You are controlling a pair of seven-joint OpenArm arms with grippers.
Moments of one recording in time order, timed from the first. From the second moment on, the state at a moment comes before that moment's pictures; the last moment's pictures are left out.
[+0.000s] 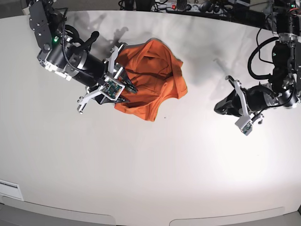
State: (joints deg) left arm -2.0 -37.0 -3.0 101.0 -57.9 -39.7 63.0; right arm -7.6 23.4 -16.0 127.8 18.2 29.3 -46.0
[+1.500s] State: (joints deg) left arm 0.8 -35.9 -3.0 101.0 -57.9 -39.7 63.0; right arm -3.3 15.1 -16.0 115.7 20.6 39.4 -44.3
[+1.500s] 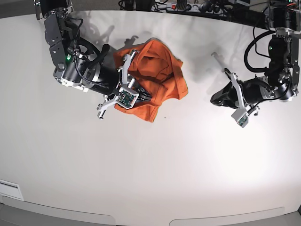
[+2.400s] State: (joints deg) left arm 0.8 -35.9 -3.0 101.0 -57.9 -40.7 62.7; right arm -12.3 14.9 -0.6 122.7 13.3 23.7 -52.5
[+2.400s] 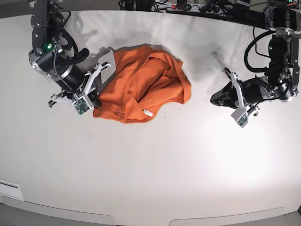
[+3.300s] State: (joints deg) left arm -0.2 -35.9 -2.4 101.0 -54.7 -36.5 54.8; right arm -12.7 14.9 -0.6 122.7 5.8 15.1 -51.9
